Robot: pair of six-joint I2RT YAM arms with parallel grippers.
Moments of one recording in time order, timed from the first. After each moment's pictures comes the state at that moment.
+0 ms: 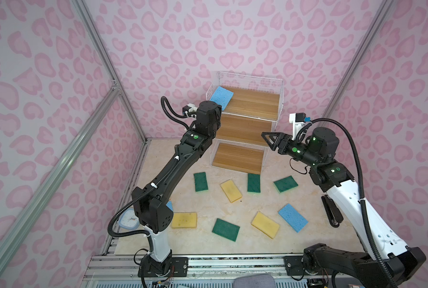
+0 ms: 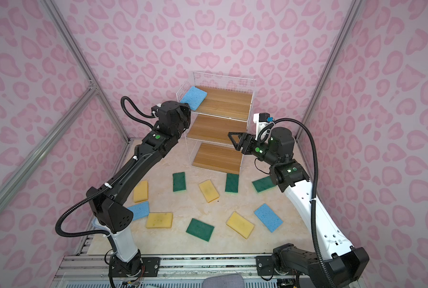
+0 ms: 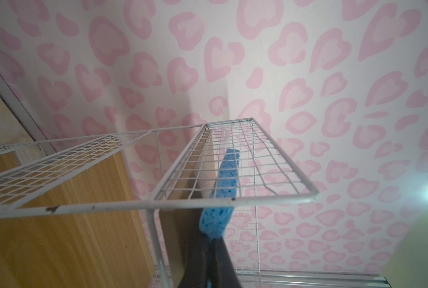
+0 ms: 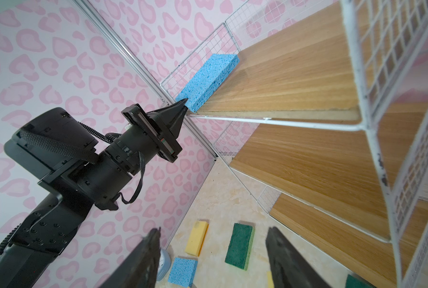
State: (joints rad) left arm -0.54 1.85 2.00 -0.22 -0.43 -1.48; right arm 0.31 1.22 1.33 -0.22 -0.45 0.61
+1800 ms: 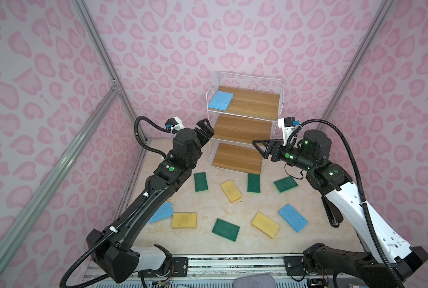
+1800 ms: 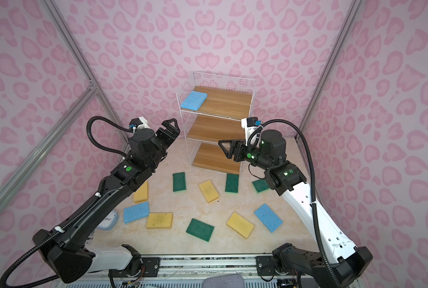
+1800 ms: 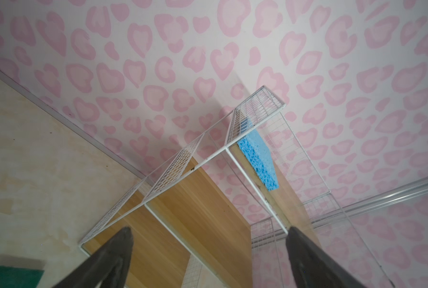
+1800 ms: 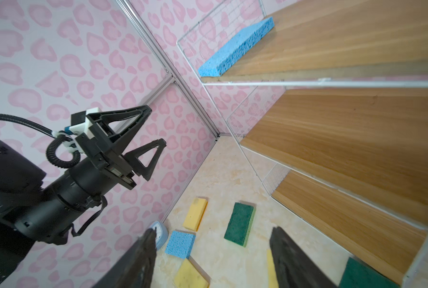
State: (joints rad) left arm -0.57 1.31 1.37 -0.19 -0.42 -0.90; right arm 0.47 1.21 1.36 -0.37 -0.36 0.50
